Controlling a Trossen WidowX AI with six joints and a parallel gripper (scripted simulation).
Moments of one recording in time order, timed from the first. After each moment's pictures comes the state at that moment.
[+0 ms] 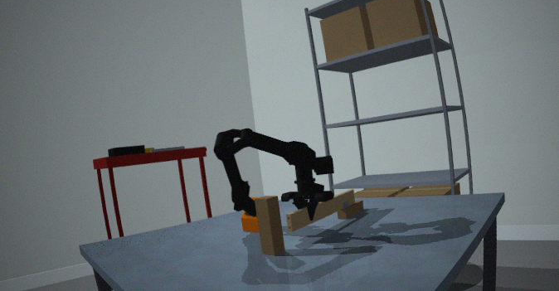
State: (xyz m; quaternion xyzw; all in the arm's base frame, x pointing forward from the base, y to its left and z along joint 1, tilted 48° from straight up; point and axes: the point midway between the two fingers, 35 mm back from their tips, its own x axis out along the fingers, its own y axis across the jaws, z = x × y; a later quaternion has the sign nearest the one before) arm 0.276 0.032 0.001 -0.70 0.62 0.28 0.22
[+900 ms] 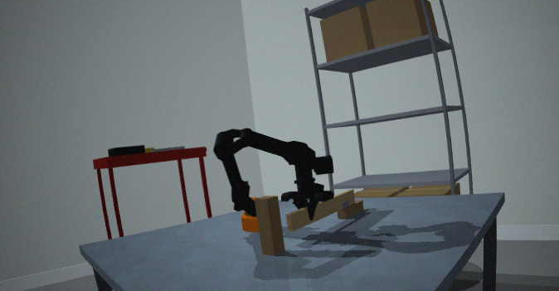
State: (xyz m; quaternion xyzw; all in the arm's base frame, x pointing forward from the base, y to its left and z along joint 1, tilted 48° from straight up) arm 0.275 0.033 0.001 -0.70 0.62 0.28 0.23
